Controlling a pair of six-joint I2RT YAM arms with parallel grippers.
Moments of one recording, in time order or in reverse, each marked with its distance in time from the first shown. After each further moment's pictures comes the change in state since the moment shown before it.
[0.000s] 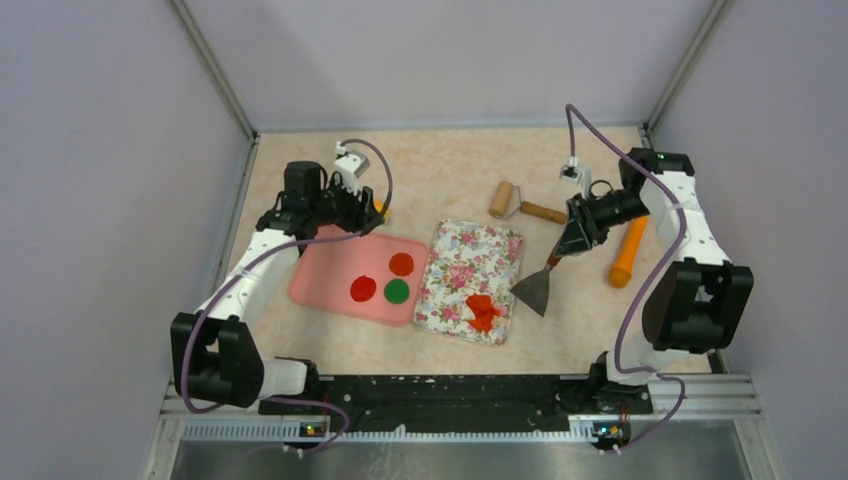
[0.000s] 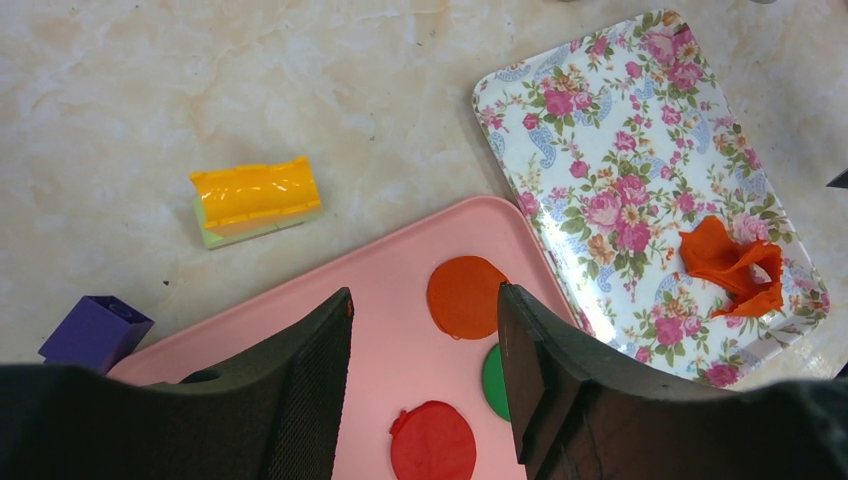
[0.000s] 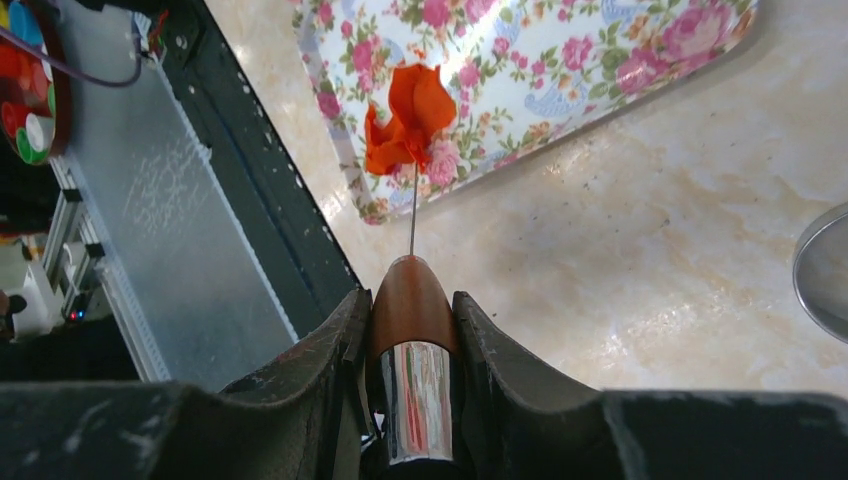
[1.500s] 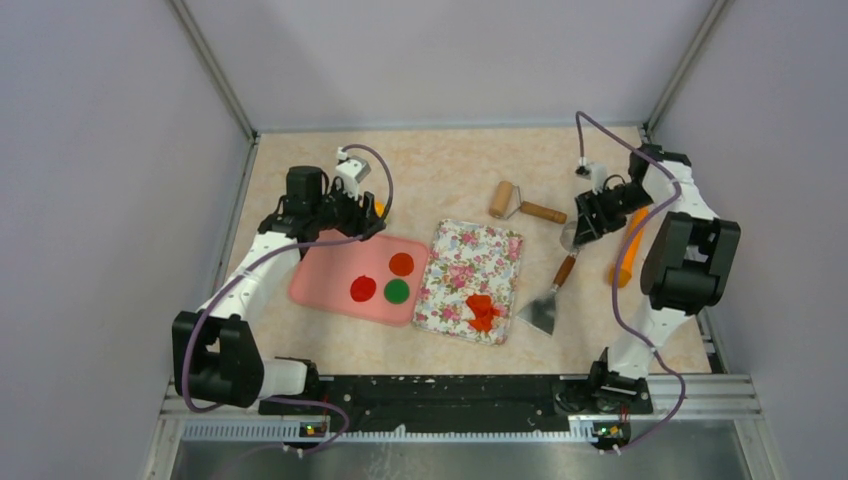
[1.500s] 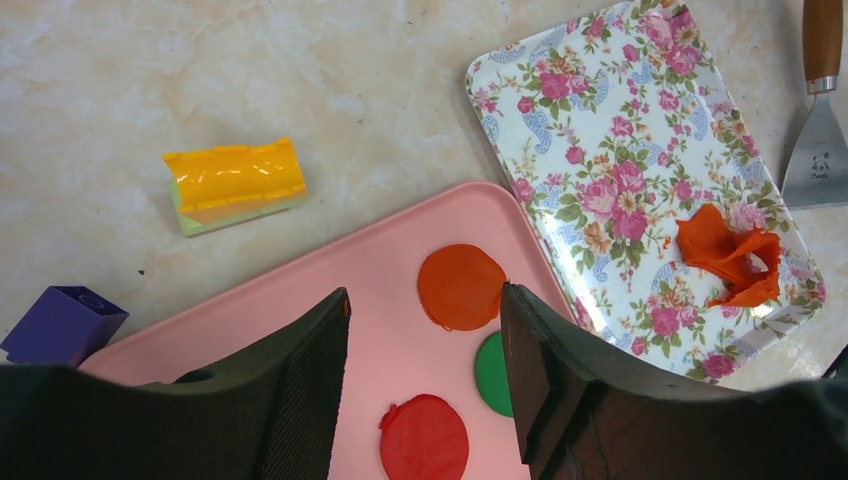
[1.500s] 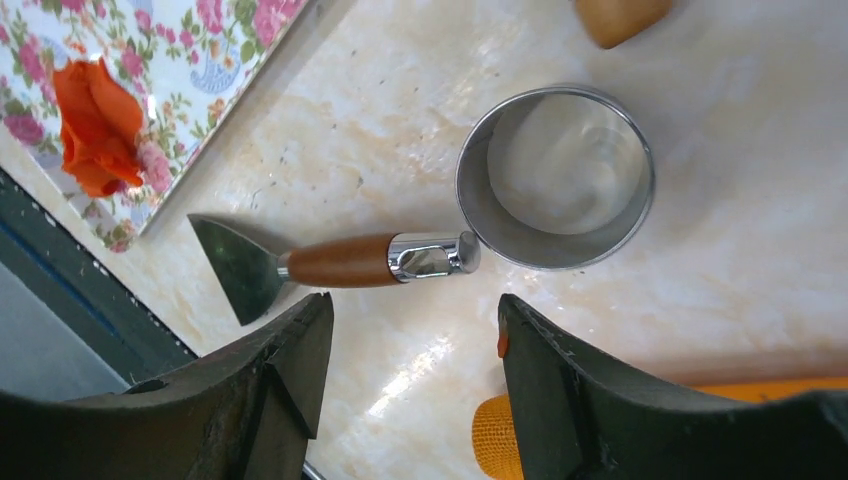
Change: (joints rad) left arm -0.001 0.000 -0.039 0.018 0.011 -0.007; right arm -0.117 0.299 0.028 0.267 0.295 0.003
